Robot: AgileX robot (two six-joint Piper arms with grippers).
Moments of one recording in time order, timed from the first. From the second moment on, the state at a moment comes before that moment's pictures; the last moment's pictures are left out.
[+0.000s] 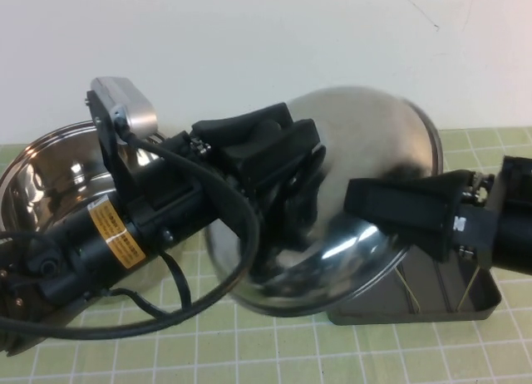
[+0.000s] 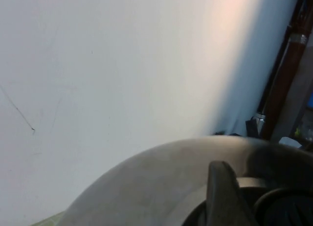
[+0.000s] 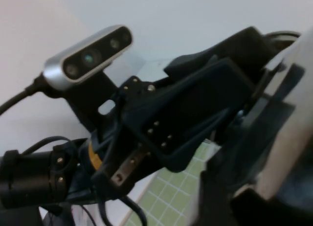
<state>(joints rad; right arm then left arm) 0.50 1.13 -0.72 1.73 0.61 -1.16 -0.47 1.40 -0.68 0.70 -1.09 -0.91</state>
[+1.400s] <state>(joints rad) 0.50 1.20 -0.85 1.17 0.39 -1.14 0.10 1.27 -0.68 1.41 -1.13 -1.38</state>
